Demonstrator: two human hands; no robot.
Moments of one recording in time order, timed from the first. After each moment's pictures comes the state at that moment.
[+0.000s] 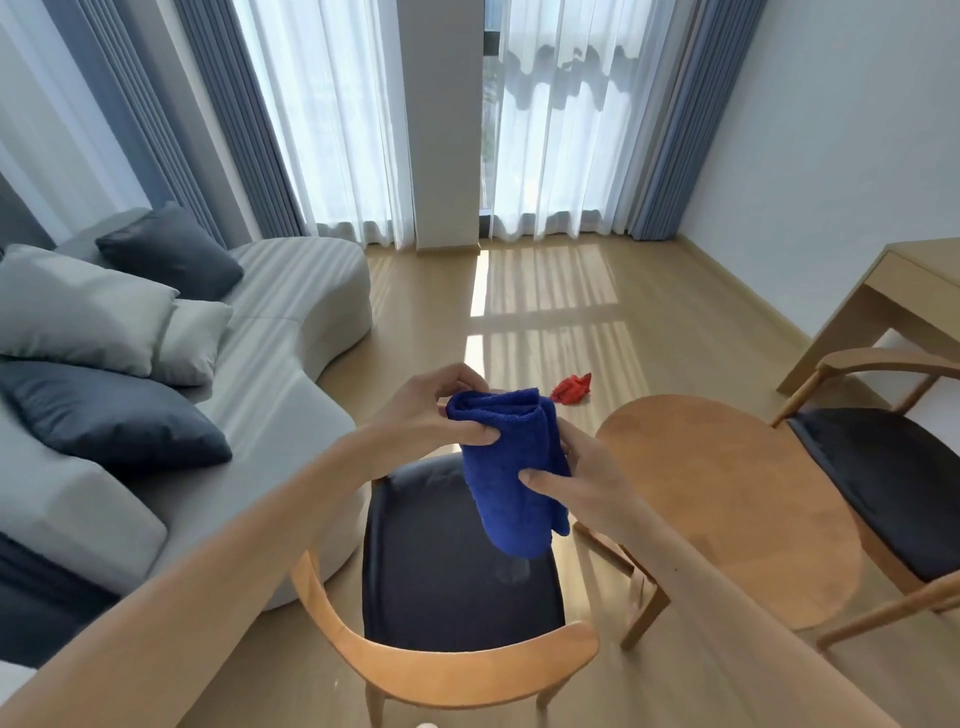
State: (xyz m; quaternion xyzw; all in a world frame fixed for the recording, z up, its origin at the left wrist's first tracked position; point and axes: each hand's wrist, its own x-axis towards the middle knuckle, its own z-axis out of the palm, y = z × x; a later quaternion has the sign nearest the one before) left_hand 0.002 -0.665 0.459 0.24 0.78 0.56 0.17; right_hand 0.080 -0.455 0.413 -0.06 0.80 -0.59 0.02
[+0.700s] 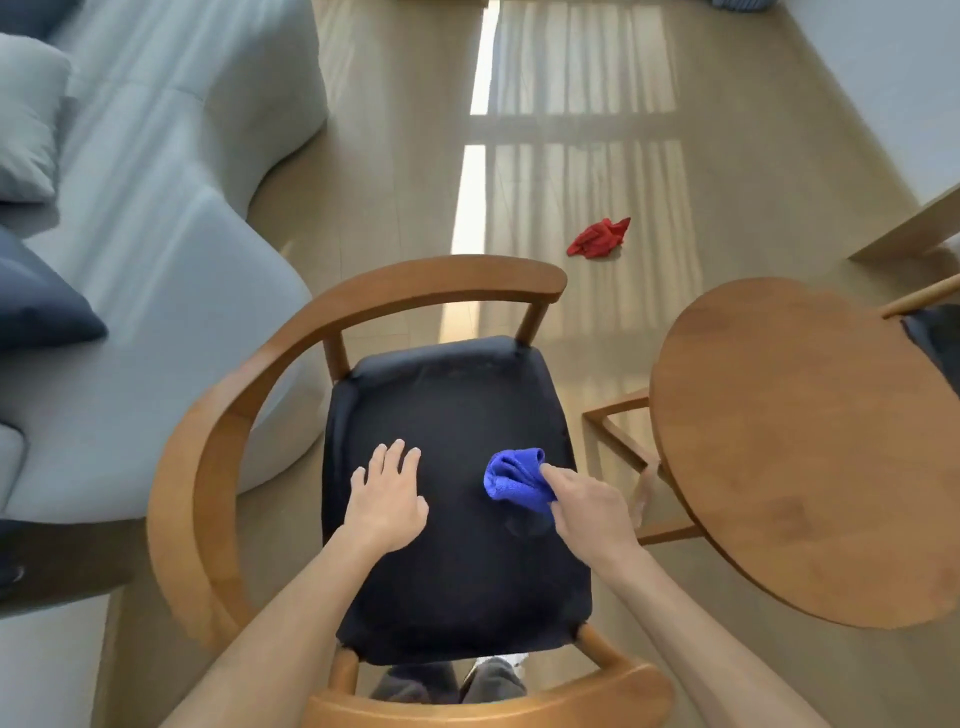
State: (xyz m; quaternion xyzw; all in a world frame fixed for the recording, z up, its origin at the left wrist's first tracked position) left_hand -0.121 -0.685 0.054 0.09 0.94 0.07 0.33; right_hand -0.070 -0.451 0.097 0.01 0.98 -0.07 0.17
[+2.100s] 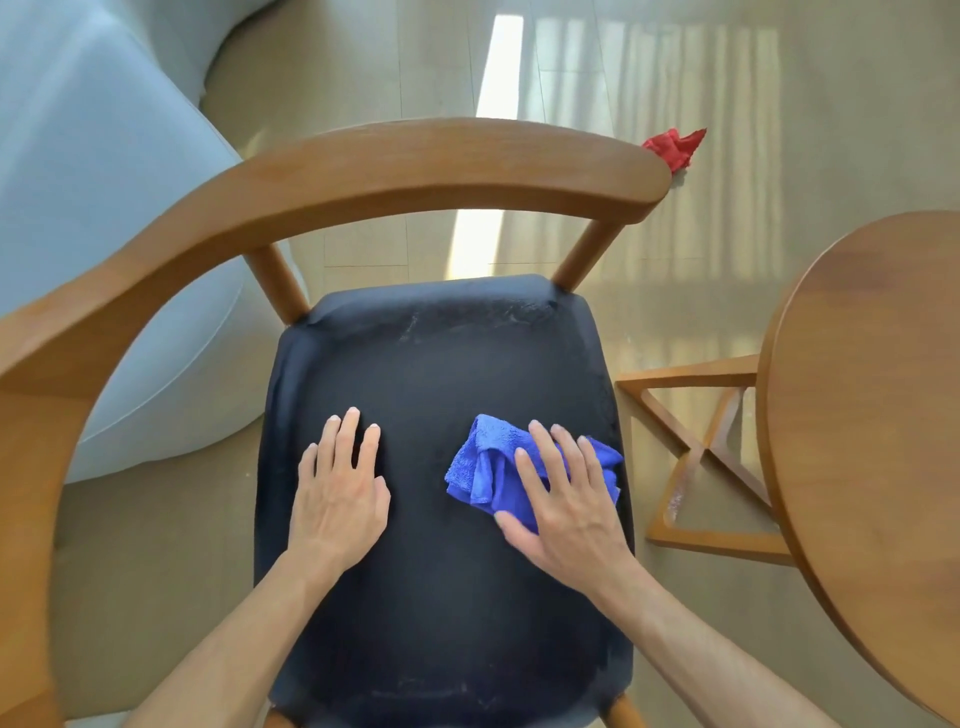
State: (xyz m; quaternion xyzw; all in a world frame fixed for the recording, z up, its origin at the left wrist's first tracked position) left_hand -0.136 -0.699 -0.123 0.08 0.98 0.06 0.18; right_hand -0.099 -0.448 -0.111 -0.16 0.99 -0.04 -0.01
